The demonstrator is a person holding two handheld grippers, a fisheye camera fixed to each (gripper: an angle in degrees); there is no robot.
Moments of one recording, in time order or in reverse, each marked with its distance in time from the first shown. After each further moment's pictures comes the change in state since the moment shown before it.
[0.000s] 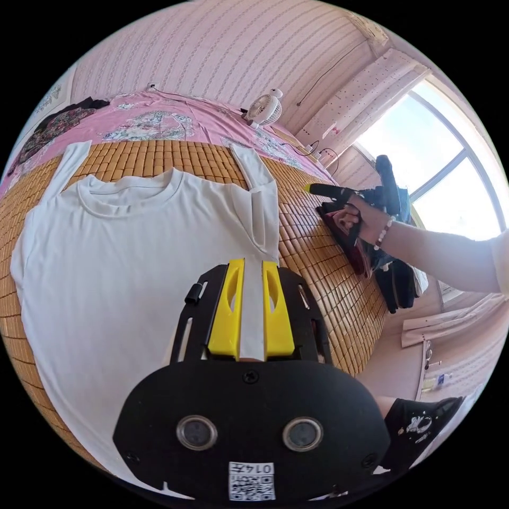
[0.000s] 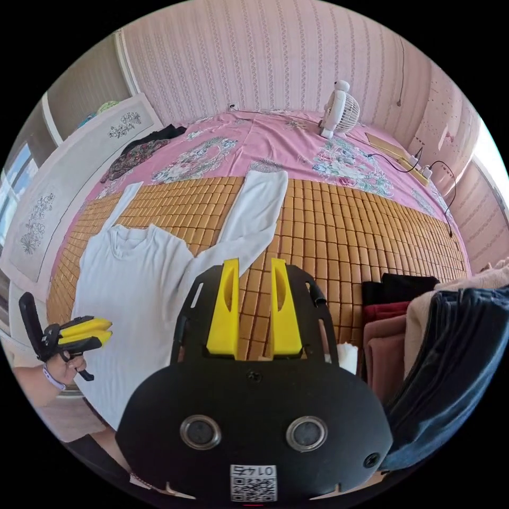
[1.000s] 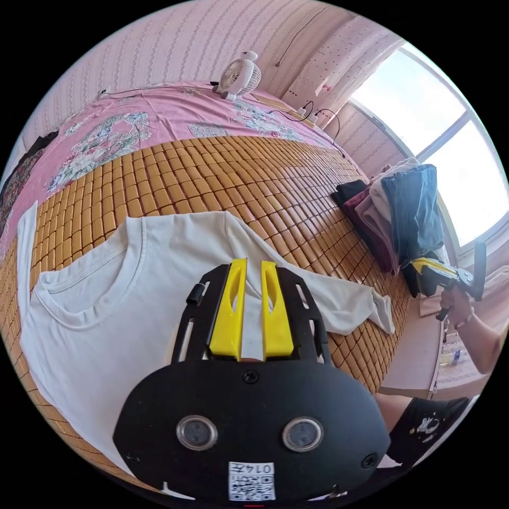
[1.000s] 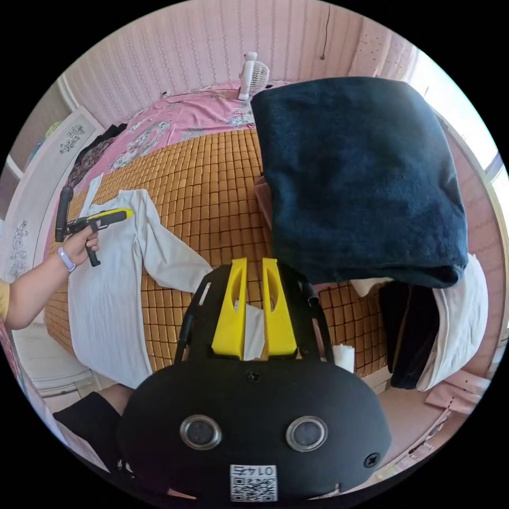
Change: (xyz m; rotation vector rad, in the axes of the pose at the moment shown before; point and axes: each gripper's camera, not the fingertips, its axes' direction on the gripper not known) left arm 0.064 -0.223 0.061 -0.181 -0.063 0.180; right arm 0.078 0.086 -0.176 -0.173 0.138 0.237
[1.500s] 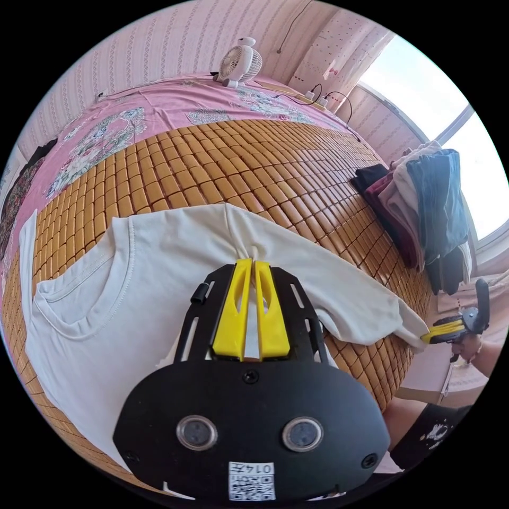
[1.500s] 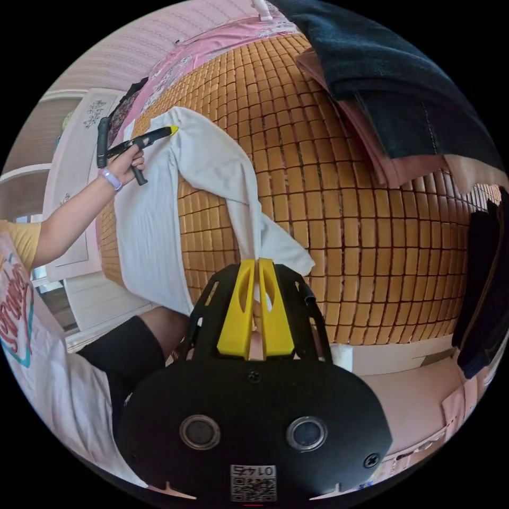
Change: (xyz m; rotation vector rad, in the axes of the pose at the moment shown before) left arm 0.019 -0.036 0.013 -0.056 -0.084 0.011; right arm 0.009 0.038 0.024 -0.427 -0.383 -0.062
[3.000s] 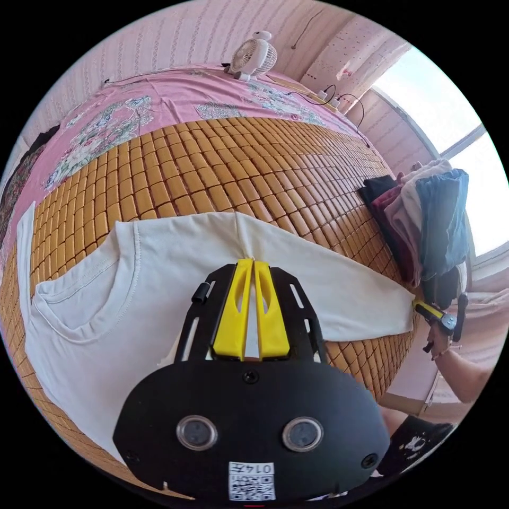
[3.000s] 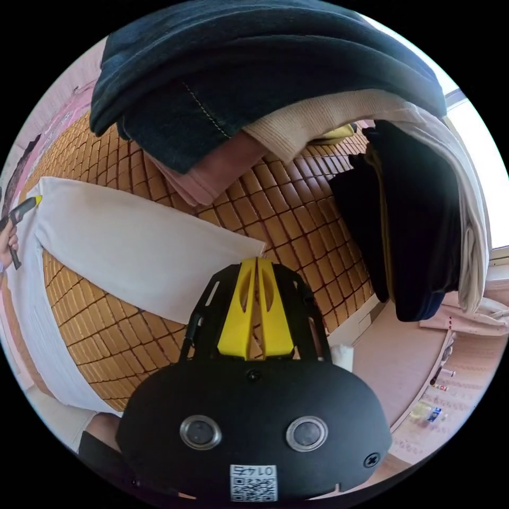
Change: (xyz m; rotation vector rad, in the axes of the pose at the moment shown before) left arm -0.038 0.038 -0.027 -0.016 0.062 -0.078; right arm 0.010 -0.012 0.040 0.288 0.596 0.460
